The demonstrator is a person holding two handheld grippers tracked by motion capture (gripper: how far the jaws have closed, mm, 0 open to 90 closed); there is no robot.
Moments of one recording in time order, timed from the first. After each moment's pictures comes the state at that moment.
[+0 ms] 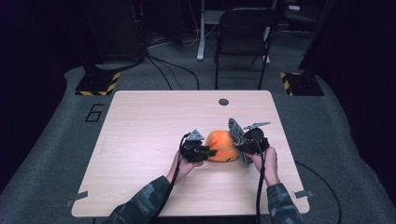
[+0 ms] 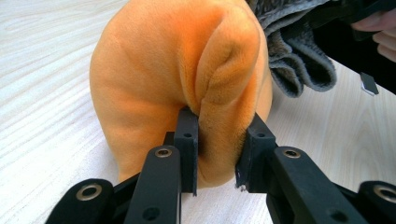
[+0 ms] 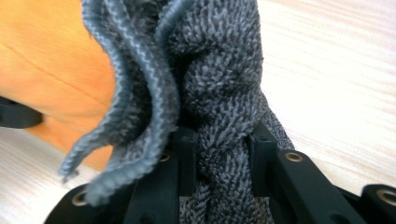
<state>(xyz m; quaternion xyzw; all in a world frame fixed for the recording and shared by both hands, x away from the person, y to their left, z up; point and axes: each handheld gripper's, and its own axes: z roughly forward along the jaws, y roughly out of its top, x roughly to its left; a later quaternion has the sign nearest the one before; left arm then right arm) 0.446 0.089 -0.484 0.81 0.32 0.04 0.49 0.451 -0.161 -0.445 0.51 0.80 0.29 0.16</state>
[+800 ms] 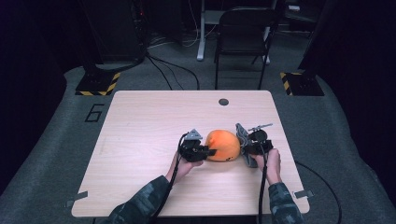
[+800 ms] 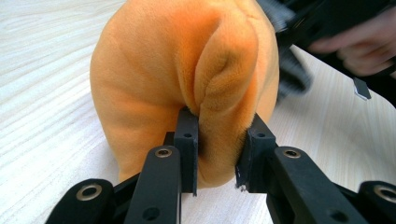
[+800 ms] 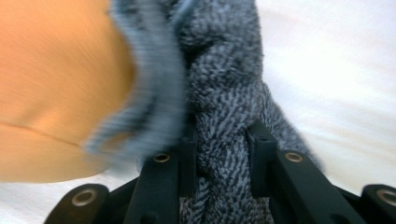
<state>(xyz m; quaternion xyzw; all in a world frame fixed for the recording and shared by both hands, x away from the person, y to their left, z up) 0.449 0.094 -0.486 0.80 0.32 0.03 0.50 0.463 -0.181 -0.466 0.55 0.78 0.25 0.16</state>
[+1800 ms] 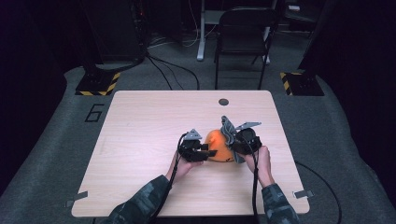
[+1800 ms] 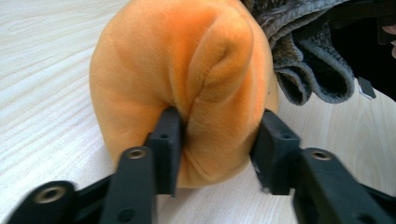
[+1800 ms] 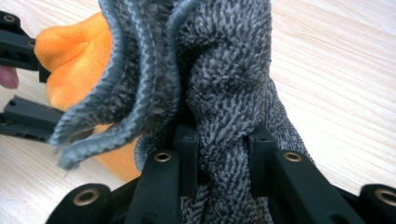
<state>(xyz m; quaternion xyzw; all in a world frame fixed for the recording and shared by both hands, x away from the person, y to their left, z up) 0.451 0.096 -0.489 0.80 0.31 0.03 0.51 0.443 -0.132 -0.433 0.46 0.81 0.30 0.19</state>
